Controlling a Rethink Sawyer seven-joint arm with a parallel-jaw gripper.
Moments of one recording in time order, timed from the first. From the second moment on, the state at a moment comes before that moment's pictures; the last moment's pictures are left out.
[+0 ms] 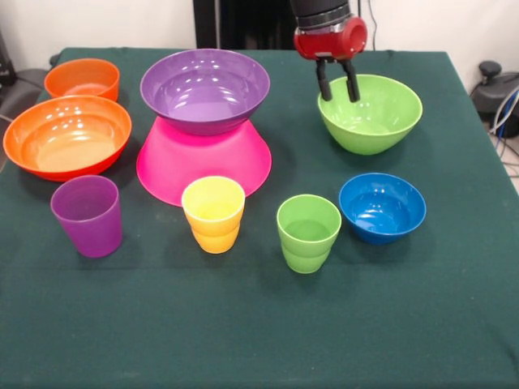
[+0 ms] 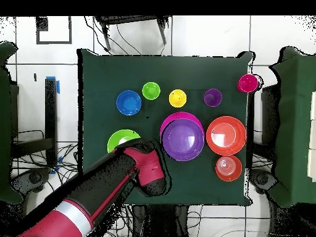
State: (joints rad) arm 0.45 -0.16 -0.66 1.52 -1.29 -0.81 4.44
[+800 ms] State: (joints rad) arm 0.43 -0.16 -0.62 1.58 -1.28 -0.81 4.33
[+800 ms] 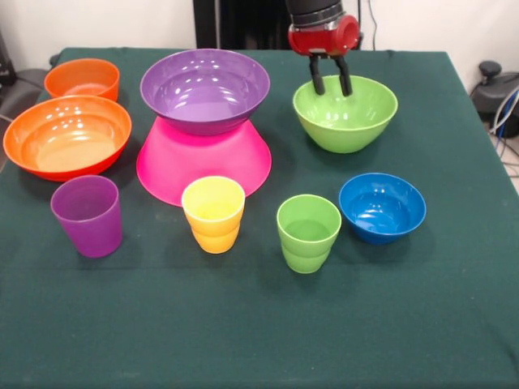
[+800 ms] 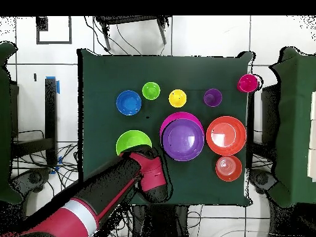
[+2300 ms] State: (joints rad) arm 0.39 -0.28 -0.60 1.65 -1.28 -0.81 4.31
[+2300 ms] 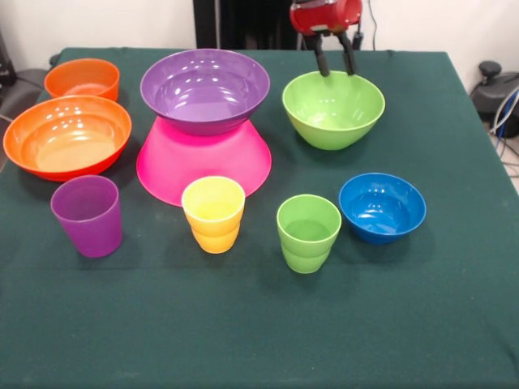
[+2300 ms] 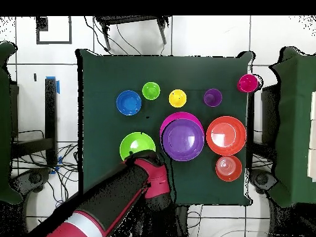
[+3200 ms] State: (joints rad) arm 0.31 -0.28 -0.60 1.68 -1.30 -0.81 4.31
